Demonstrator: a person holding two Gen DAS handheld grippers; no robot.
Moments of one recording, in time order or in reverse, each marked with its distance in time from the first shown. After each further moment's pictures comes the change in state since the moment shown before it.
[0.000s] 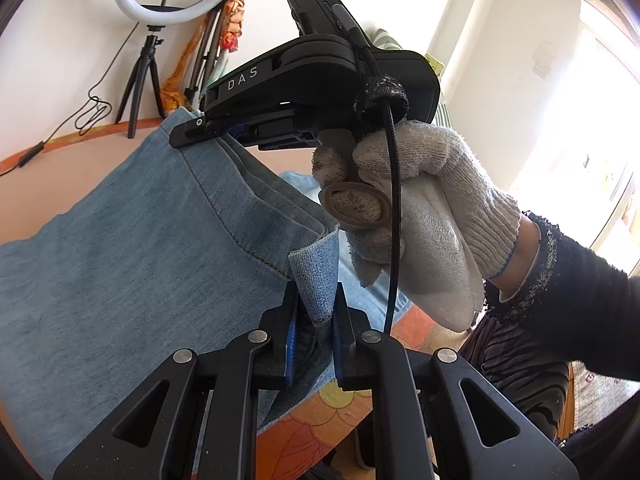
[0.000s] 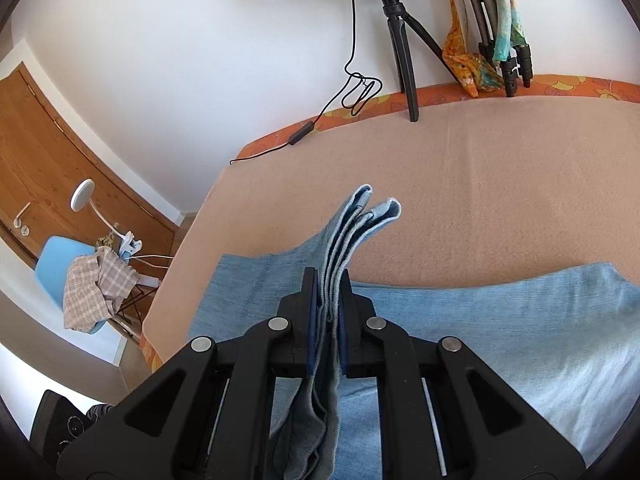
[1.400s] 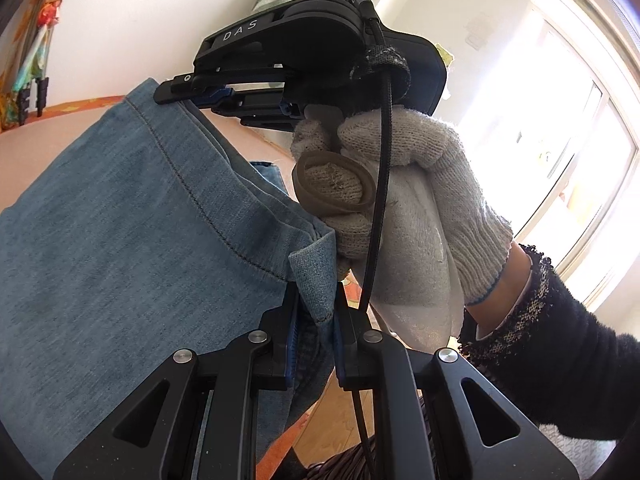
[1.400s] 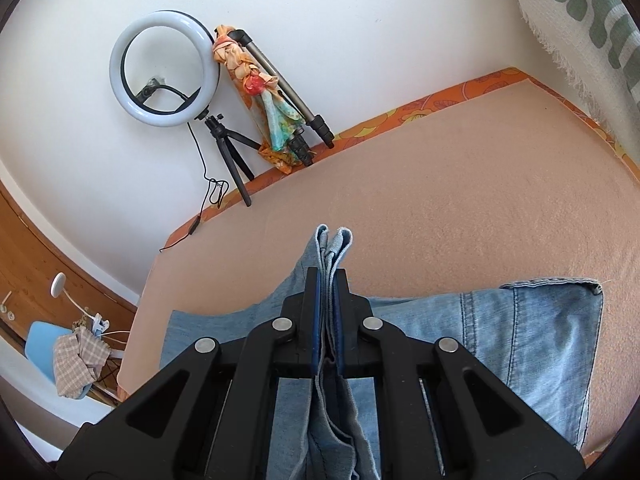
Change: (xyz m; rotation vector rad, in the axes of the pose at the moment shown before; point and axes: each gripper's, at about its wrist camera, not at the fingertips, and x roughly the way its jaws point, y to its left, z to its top) left arm 0.189 -0.100 0.071 0.071 0.089 -0.339; right arm -0.189 -0.191 -0.030 0.233 -0.231 -0.178
